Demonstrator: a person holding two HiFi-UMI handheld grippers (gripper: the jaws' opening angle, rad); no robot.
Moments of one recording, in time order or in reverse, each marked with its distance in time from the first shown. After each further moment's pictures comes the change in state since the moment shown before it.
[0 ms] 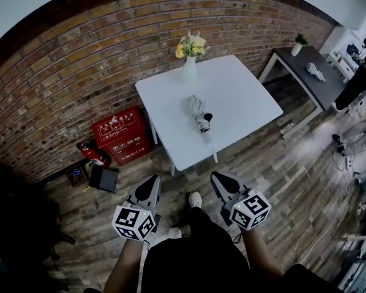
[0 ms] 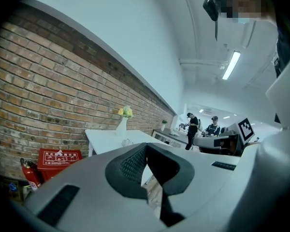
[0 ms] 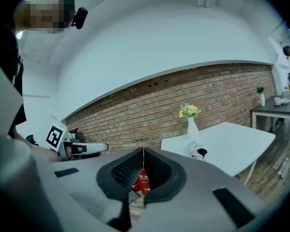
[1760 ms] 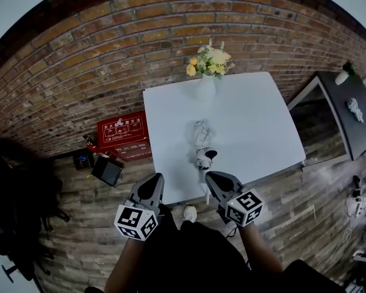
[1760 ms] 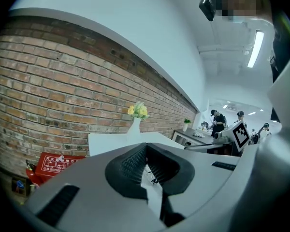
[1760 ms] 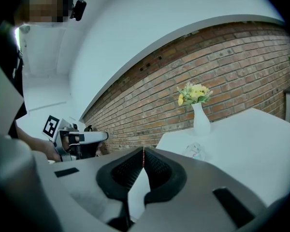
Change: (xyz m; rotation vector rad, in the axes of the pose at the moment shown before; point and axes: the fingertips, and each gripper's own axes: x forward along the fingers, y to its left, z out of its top) left arm 0.185 0.028 0.036 -0.025 0.019 0.255; right arm 0.140 -0.174 0.020 0.049 0.160 0.297
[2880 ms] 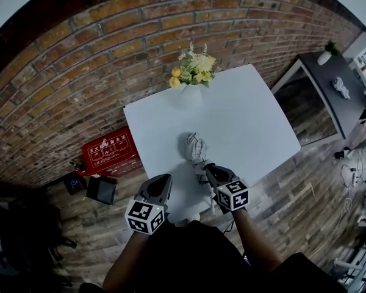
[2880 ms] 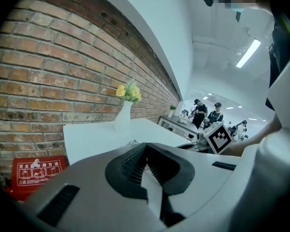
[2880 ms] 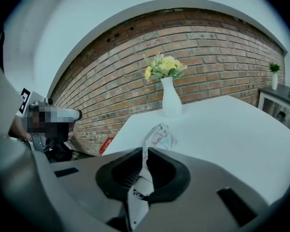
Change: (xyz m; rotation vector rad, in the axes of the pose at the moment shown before) left arm 0.103 0.036 -0.018 0.041 0.199 -0.244; right arm 0.070 -0.111 -0.054 0.072 0.199 -0.344
